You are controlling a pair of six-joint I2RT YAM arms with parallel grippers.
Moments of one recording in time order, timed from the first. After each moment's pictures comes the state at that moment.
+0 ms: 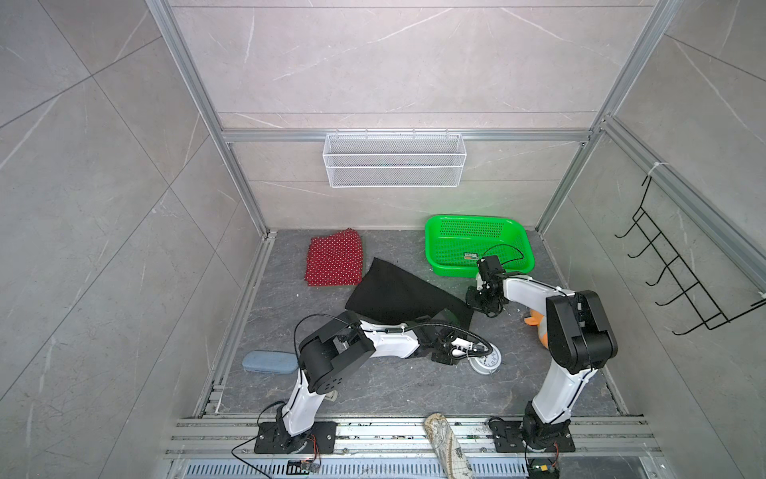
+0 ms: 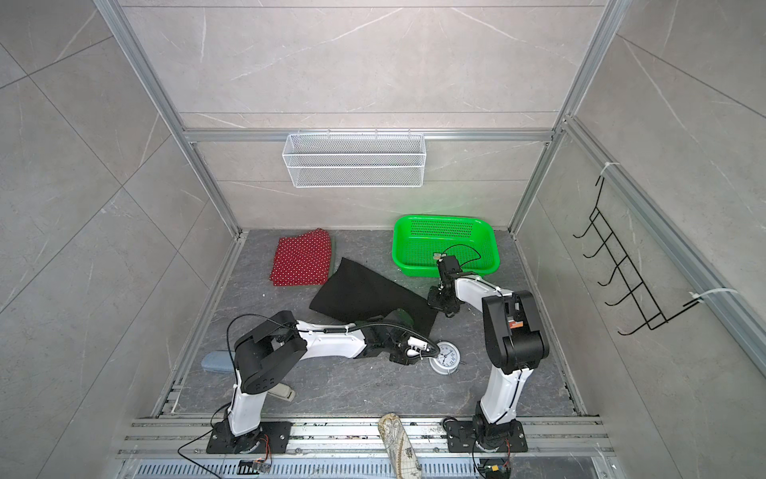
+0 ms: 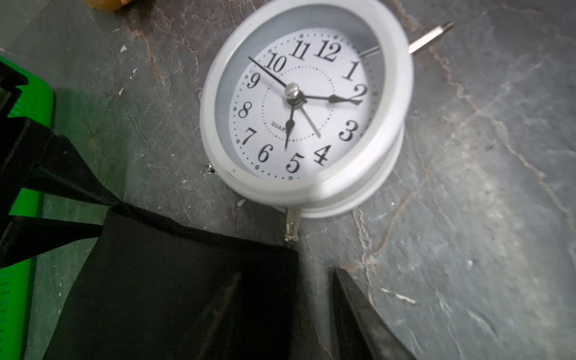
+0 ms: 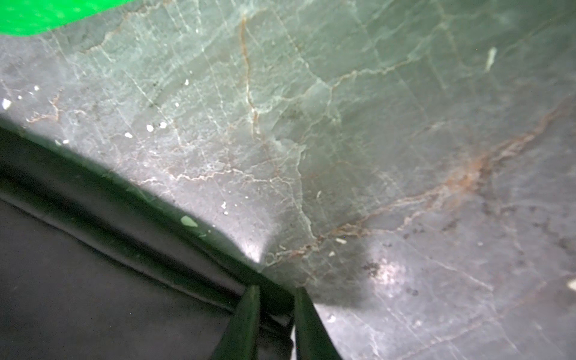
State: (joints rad) left arm -1.09 2.04 1.23 -0.03 0.19 0.83; right arm 0.18 1.84 1.13 -0.54 -0.10 0.40
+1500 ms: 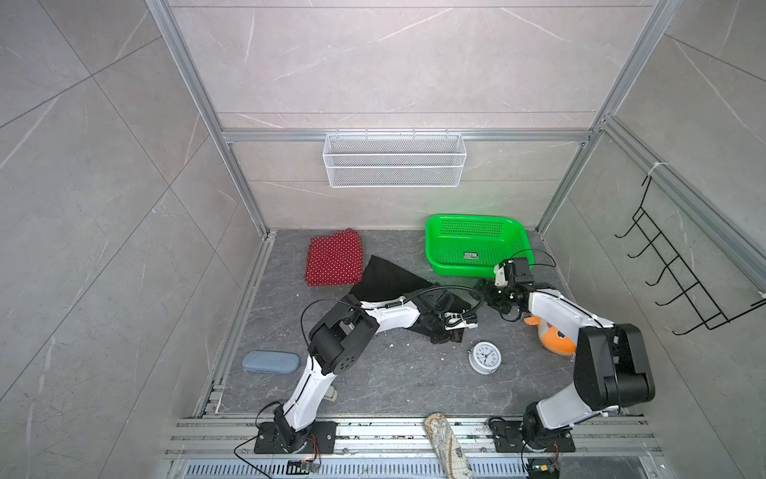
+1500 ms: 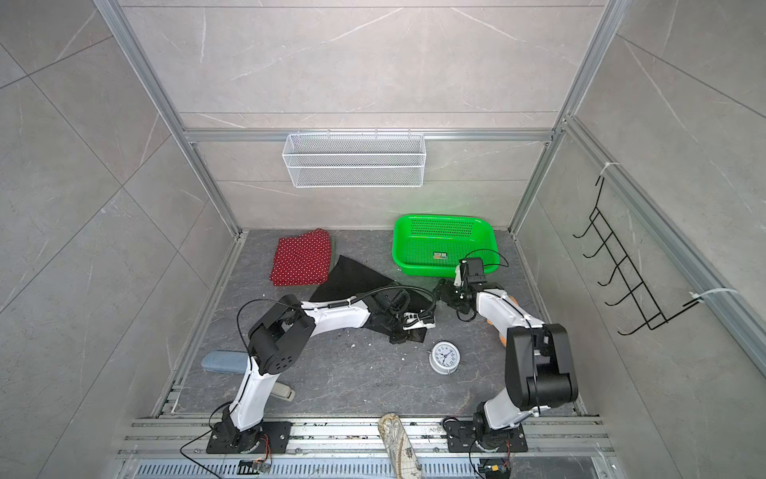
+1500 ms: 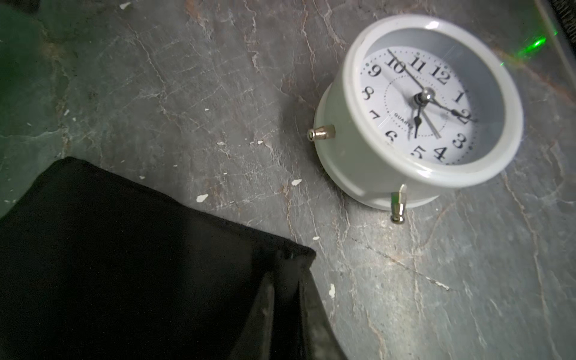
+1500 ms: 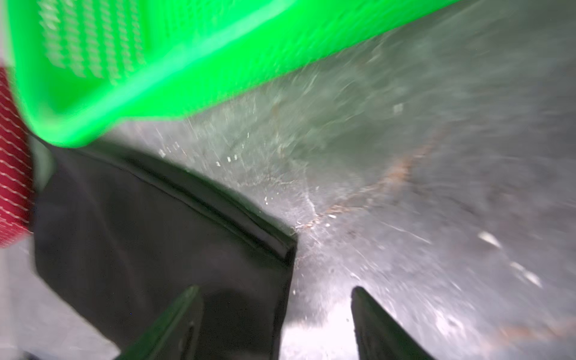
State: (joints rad) left arm -0.92 2.16 1.48 -0.29 0.52 0.60; right arm 0.06 1.53 0.95 -0.38 -0.25 0.48
